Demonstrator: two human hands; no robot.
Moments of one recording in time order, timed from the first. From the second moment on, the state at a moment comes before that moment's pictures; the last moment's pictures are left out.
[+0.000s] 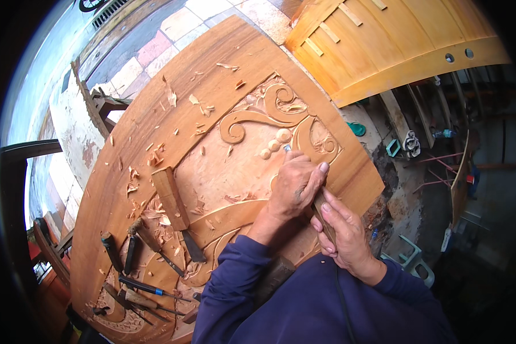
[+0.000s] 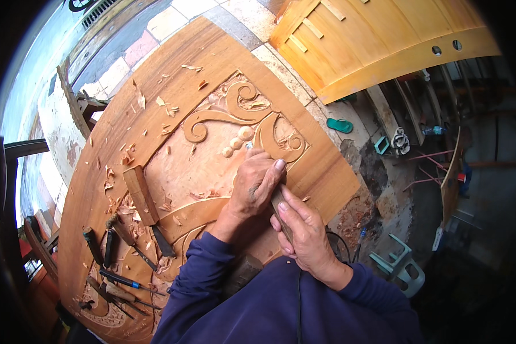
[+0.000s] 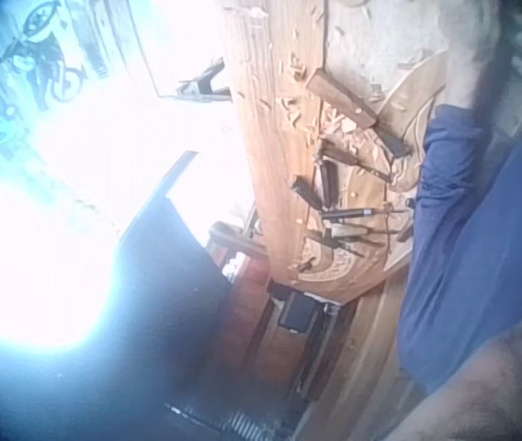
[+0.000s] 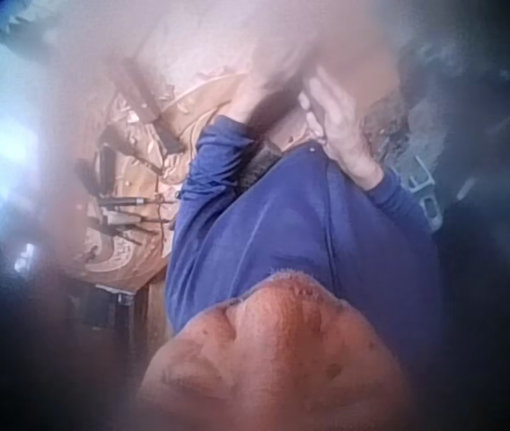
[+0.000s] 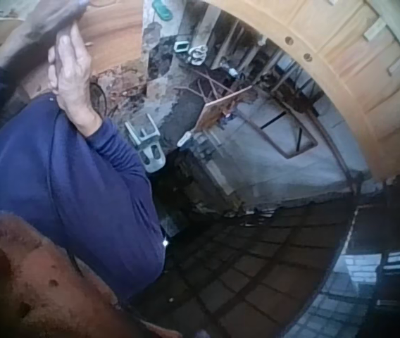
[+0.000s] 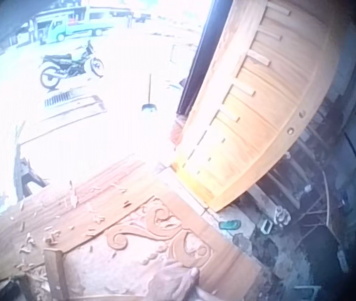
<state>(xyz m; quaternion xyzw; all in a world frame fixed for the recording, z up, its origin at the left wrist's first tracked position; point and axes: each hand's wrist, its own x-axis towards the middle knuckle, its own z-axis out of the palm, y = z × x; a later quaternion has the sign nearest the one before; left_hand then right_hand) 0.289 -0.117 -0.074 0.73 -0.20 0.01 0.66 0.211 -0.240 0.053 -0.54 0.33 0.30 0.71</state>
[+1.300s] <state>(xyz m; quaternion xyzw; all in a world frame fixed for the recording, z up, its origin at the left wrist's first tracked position) 0.282 -0.107 -0.074 0.71 -0.21 0.02 0.68 0.198 -0.223 0.050 -0.53 0.33 0.28 0.73</state>
